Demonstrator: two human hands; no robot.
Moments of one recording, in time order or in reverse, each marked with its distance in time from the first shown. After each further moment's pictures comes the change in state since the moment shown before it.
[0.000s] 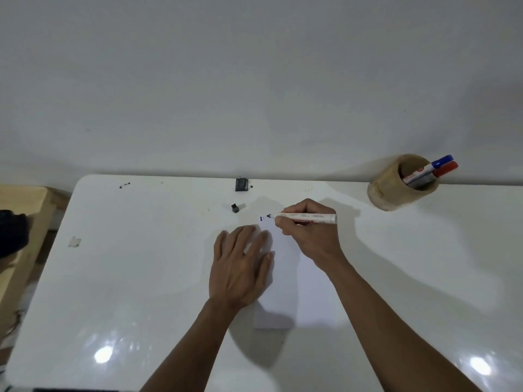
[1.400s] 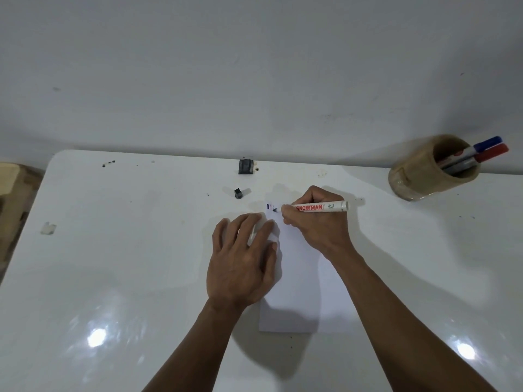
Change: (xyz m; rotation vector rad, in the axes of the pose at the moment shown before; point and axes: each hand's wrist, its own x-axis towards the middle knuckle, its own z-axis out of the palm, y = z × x) left_hand 0.001 -0.006 0.012 0.004 0.094 -0.001; right_hand 0.015 0.021 0.011 -0.268 0.010 -0.003
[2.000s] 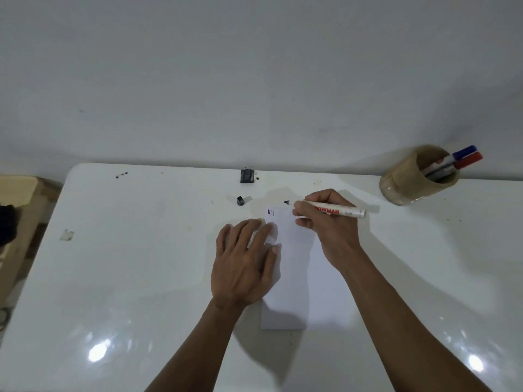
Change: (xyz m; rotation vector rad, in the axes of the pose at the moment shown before) left_hand 0.002 0.002 -0.011 -0.107 -0.015 -0.022; right_hand -0.017 -0.030 -0.021 0.497 0.031 0.156
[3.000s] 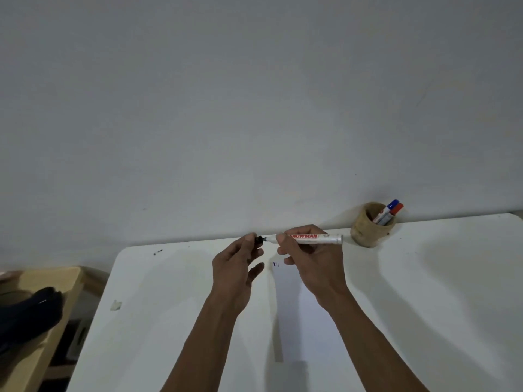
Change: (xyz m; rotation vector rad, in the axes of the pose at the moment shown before) left_hand 0.050 0.043 -0.156 -1.518 -0.012 -0.777; right_hand -0.112 -0.098 0.054 -0.015 0.067 -0.289
